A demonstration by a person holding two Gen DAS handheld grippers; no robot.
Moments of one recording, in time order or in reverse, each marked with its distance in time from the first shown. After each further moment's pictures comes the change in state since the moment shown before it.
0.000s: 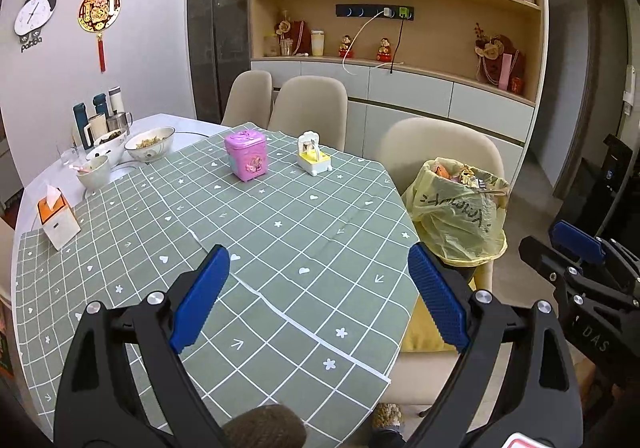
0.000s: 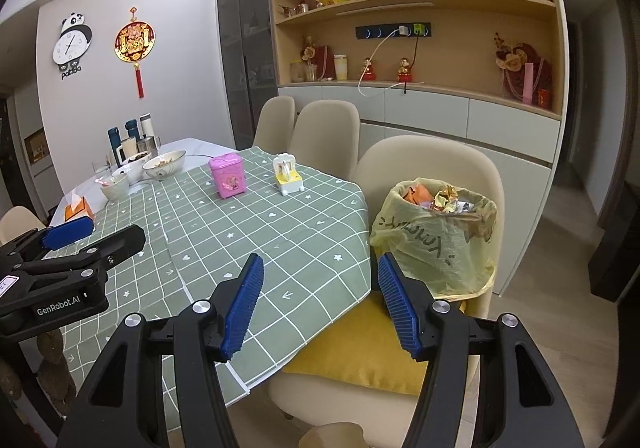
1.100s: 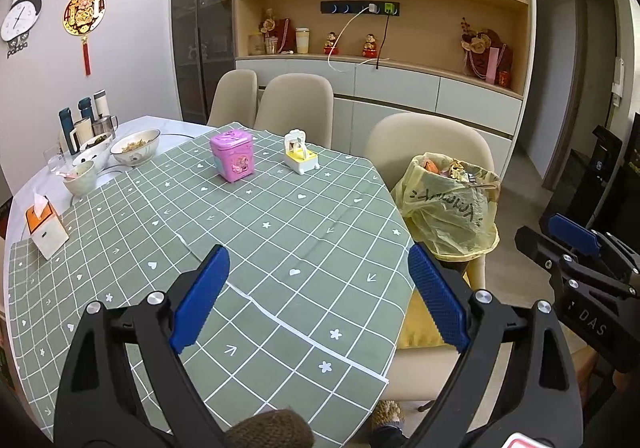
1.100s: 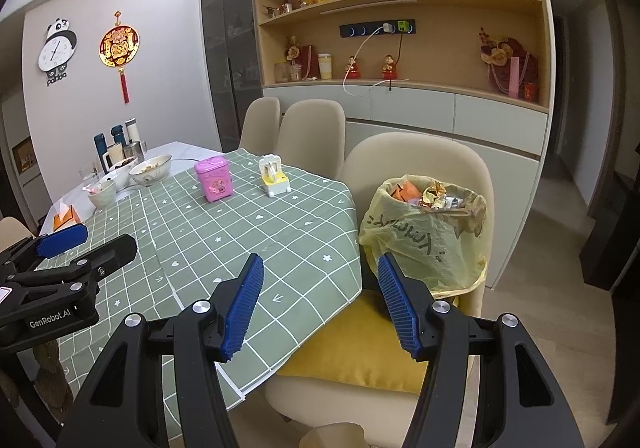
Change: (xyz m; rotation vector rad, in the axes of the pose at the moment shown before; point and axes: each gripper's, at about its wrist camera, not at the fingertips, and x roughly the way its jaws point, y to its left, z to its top) left arm 0.007 -0.003 0.000 0.033 0.010 -0.051; right arm 0.005 -0.005 0.002 0.044 0.009 -0.049
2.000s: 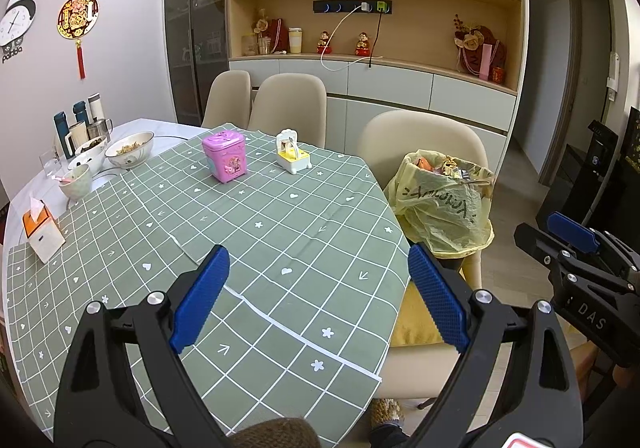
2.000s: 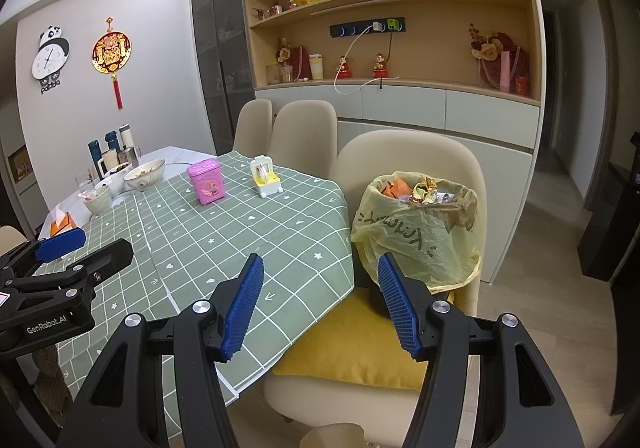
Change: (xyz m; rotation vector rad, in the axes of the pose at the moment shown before) left arm 0.000 -0.010 -0.001 0.012 0.002 -0.010; right arm -0.002 -0.012 -0.005 0.022 -0.004 -0.013
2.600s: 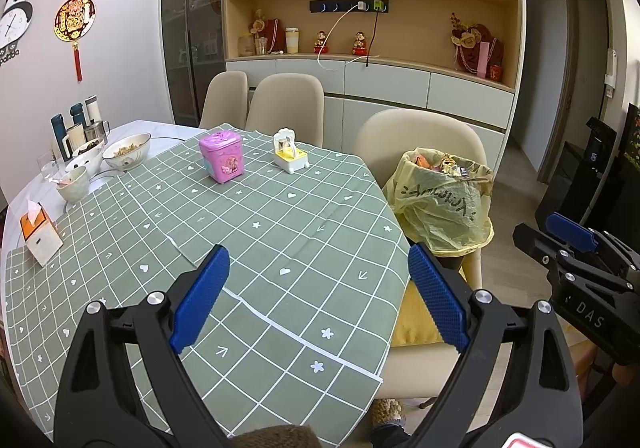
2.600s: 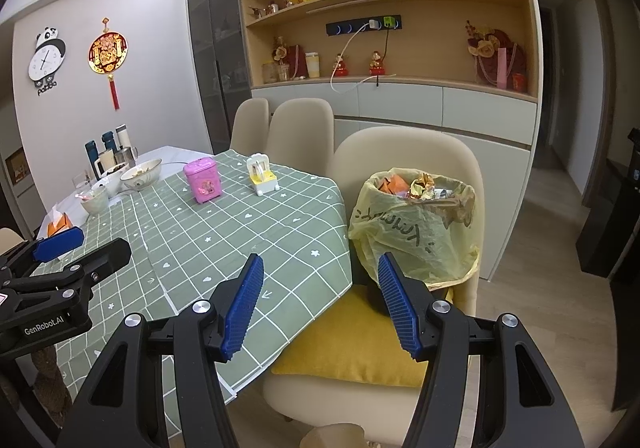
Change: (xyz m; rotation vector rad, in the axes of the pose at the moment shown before) left arm 0.004 0.000 -0.002 0.008 0.006 -0.002; right arm 0.005 -0.003 -0.004 0.015 0.012 -0.011
